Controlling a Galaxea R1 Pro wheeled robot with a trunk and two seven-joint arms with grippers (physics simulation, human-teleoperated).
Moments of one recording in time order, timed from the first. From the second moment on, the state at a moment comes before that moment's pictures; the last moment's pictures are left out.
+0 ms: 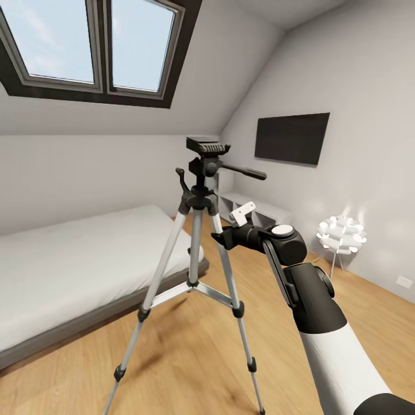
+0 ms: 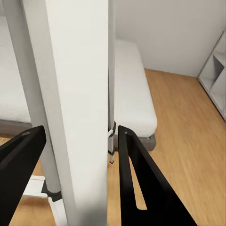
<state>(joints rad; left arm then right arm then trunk) 0.00 -0.04 0.04 -0.04 0.46 -0.10 0.09 -0.81 0.06 0.27 -1.57 0.23 0.95 0.53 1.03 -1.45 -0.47</state>
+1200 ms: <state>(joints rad) 0.00 -0.04 0.05 -0.04 0.46 -0.10 0.09 -0.80 0.05 0.27 -1.49 0.24 0.88 0.52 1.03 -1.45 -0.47</state>
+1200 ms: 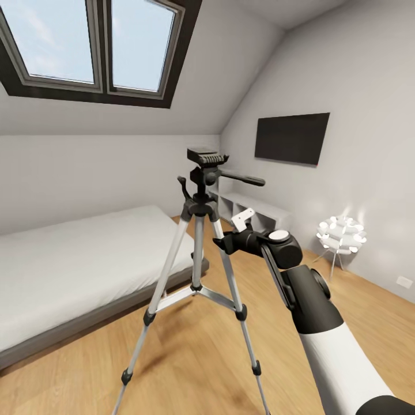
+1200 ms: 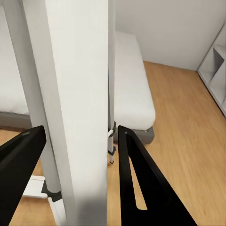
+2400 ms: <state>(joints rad) 0.00 -0.04 0.05 -0.04 0.46 -0.10 0.09 -0.80 0.05 0.27 -1.40 0.24 0.71 0.52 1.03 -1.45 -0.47</state>
